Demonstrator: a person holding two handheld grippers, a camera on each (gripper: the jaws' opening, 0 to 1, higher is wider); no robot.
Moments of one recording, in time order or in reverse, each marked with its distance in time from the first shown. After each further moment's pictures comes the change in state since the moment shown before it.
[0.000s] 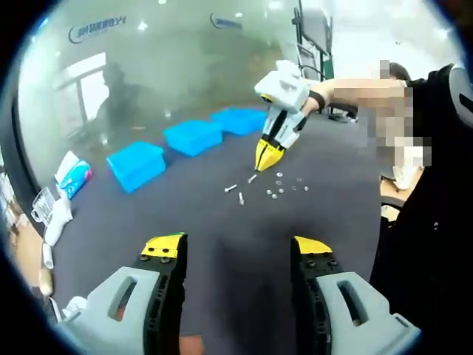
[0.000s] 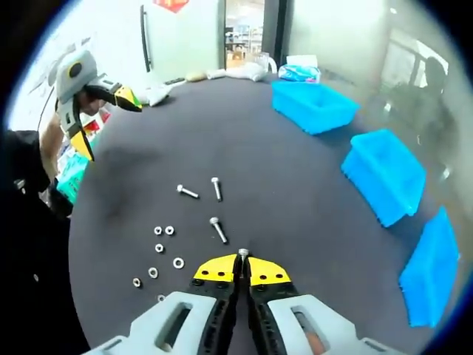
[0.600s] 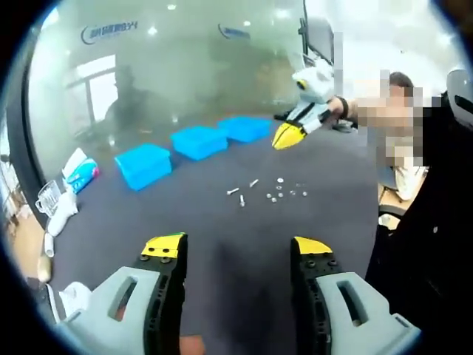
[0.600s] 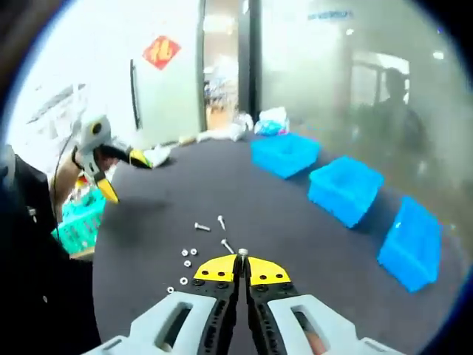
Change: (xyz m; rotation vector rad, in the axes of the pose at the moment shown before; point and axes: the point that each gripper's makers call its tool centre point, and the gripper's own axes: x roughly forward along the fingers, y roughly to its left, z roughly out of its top) left arm -0.014 0.001 -0.001 -0.037 -0.062 0.035; right arm -0.083 0.001 0.011 0.139 -0.386 -0.120
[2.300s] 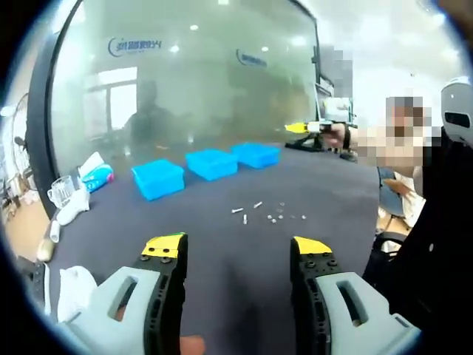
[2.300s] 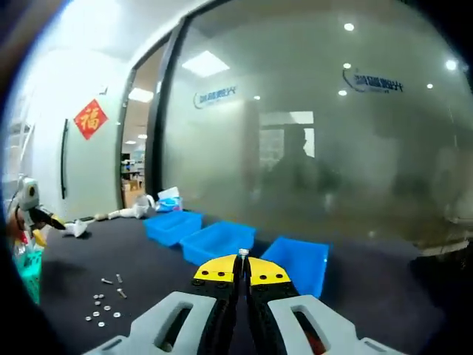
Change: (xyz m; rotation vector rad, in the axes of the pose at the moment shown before) left arm -0.025 0.001 0.014 -0.077 -0.156 0.082; right arm -0.083 -0.172 0.024 0.152 -0.375 -0.498
